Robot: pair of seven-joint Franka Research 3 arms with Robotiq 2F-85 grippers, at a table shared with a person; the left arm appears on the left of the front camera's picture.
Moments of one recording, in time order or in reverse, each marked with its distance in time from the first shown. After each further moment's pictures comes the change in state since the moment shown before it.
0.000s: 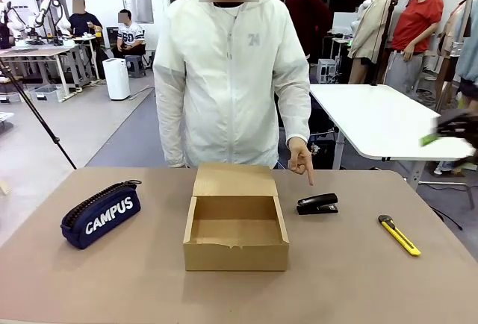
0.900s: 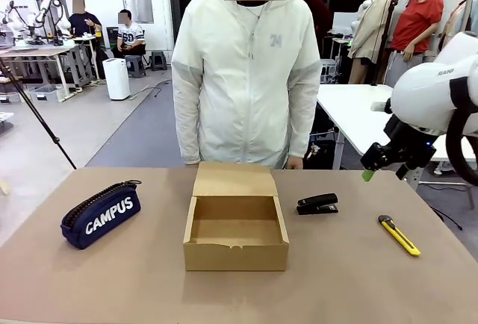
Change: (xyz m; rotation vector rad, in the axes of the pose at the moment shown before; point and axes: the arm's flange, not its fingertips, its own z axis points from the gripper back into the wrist) left arm 0.000 0.000 0.000 0.000 -0.001 0.001; right arm -0.012 0.072 -0.103 -0.327 0.137 0.430
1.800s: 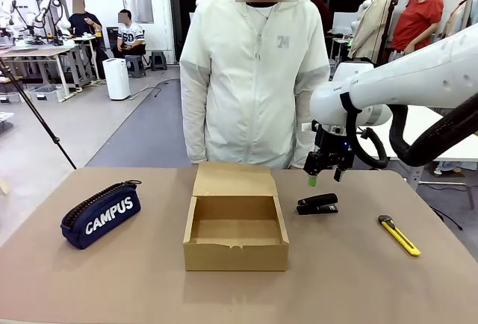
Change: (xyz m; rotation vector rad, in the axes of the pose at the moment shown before) left arm 0.000 0.000 0.000 0.000 0.000 0.000; right arm 0.150 0.058 -0.143 0.017 0.302 0.224
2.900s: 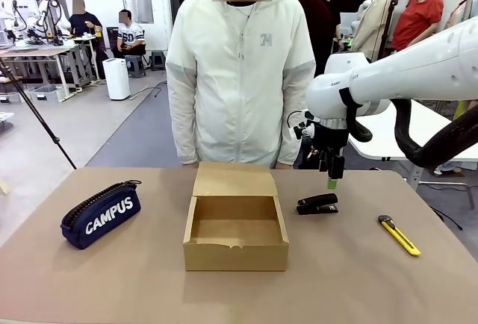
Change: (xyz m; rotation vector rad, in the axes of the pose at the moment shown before) left arm 0.000 0.000 0.000 0.000 0.000 0.000; right arm -0.005 0.021 0.017 -0.049 0.073 1.118
